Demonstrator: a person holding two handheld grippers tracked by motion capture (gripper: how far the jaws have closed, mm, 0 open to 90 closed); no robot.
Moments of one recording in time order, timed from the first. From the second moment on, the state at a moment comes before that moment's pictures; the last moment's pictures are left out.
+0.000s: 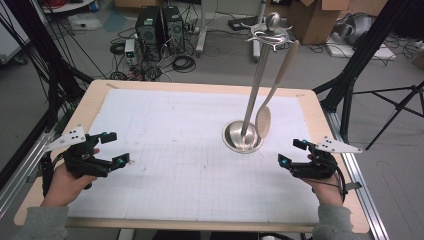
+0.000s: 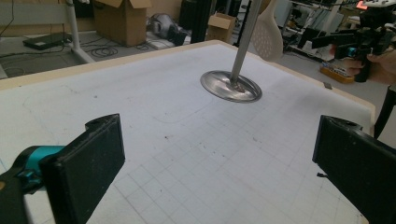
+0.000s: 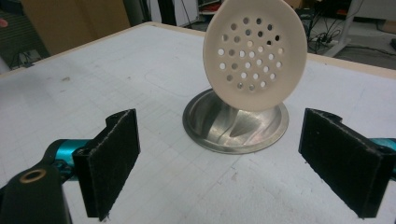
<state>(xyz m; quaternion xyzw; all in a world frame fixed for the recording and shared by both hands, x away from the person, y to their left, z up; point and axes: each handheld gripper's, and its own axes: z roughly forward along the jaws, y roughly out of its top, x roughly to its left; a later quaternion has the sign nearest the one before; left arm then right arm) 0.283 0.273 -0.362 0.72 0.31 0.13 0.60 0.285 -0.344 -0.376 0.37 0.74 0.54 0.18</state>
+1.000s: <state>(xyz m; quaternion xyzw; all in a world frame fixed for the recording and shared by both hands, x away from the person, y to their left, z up) 0.284 0.303 -0.382 0.69 0.33 0.14 0.63 0.258 -0.390 -0.374 0.36 0.72 0.57 0.17</state>
